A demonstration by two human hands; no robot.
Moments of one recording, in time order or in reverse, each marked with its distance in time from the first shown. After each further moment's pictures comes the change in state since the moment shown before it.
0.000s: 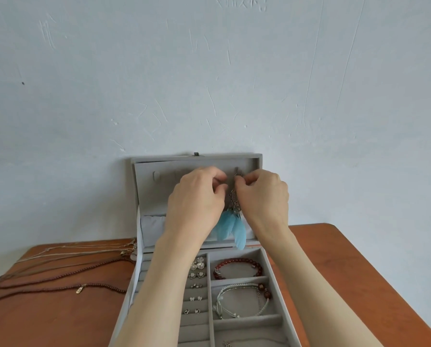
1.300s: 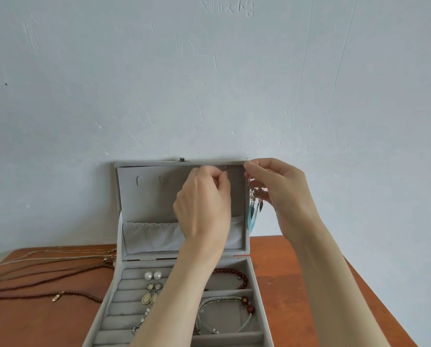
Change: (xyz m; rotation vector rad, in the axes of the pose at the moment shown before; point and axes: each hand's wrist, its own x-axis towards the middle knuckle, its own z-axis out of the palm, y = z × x) left_hand 0.003 0.032 0.039 -0.037 0.372 -0.167; right_hand 0.022 0.007 -0.050 0.701 -0.252 0.109
